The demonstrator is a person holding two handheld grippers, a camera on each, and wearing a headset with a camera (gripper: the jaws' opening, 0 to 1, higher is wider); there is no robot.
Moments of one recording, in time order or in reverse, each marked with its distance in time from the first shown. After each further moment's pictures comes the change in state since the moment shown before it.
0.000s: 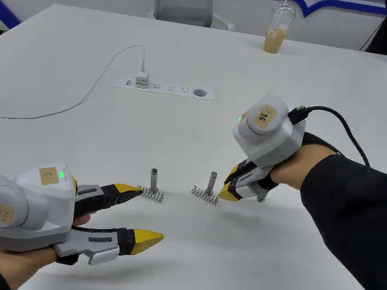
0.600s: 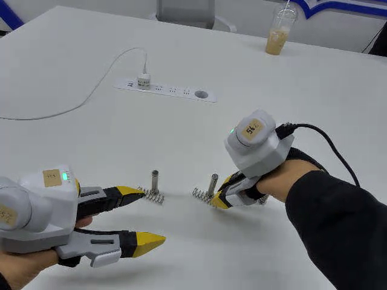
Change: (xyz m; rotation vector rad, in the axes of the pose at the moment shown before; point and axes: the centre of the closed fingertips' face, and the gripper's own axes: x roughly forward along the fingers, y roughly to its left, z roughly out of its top) left arm 0.003 -0.001 0.000 0.001 0.003 -0.005; right arm 0.025 0.000 -0.004 0.080 -0.003 0.002
